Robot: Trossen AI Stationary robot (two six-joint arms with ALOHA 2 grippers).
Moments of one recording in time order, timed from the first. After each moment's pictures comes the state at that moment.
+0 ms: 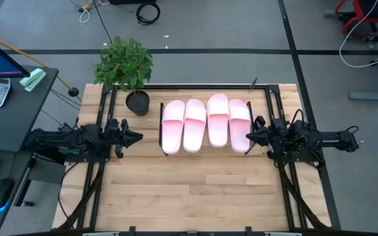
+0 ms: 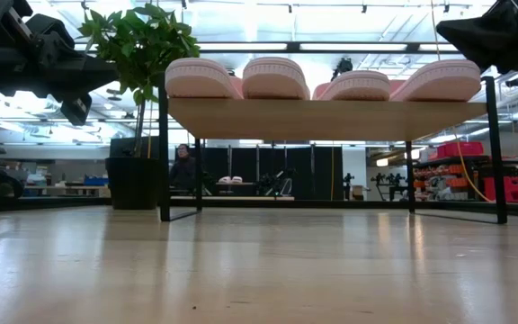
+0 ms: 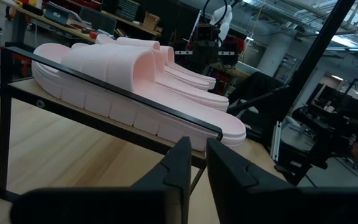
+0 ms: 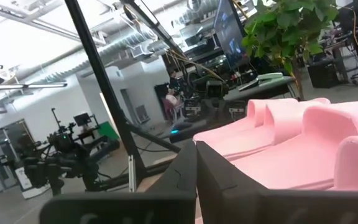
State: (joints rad) left arm -0.05 0.02 0.01 0.06 -0.14 -0.40; right arm 0.01 0.00 0.03 0.24 -0.07 0.41
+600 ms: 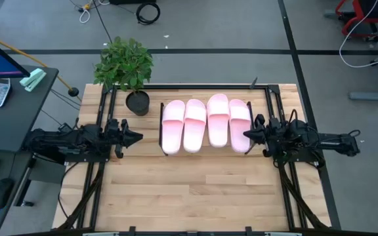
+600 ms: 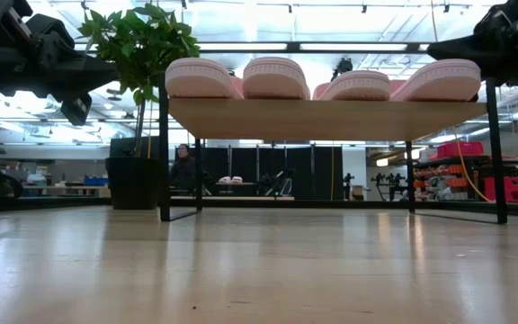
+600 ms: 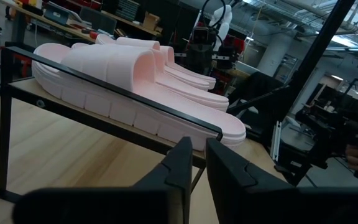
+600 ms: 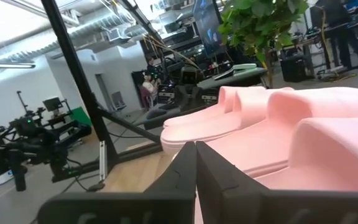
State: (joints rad) left arm -0.05 0.02 0.01 0.06 -0.14 -0.40; right arm -0.07 0.00 0.03 0.13 -0.07 0.35
